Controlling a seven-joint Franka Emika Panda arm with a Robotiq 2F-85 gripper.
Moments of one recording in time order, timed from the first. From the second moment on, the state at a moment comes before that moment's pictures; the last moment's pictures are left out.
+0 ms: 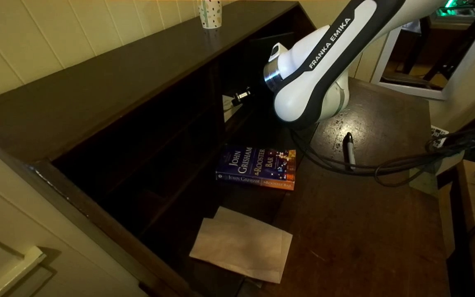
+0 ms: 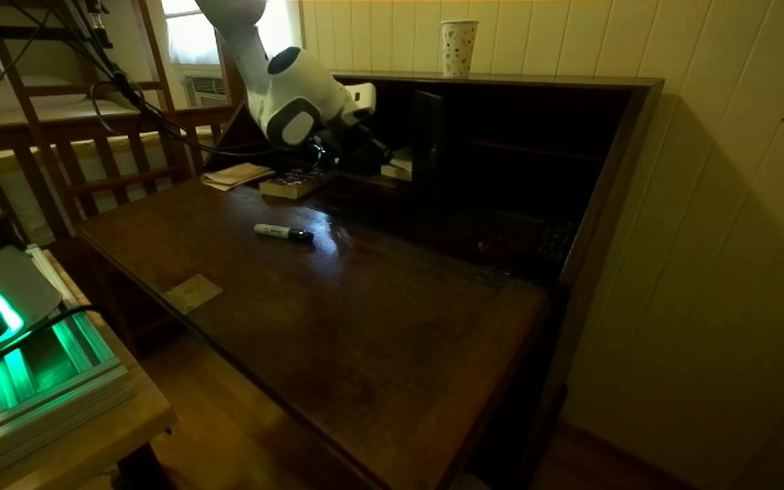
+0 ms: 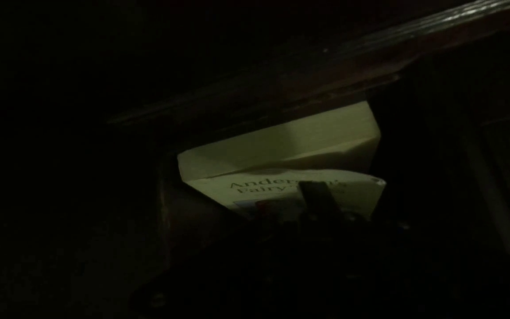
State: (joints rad) arm -0.38 0.70 0.32 -2.06 0.18 3.66 -0.12
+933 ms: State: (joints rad) arm -0.37 0.86 0.23 -1.90 -0.12 3.71 0.18
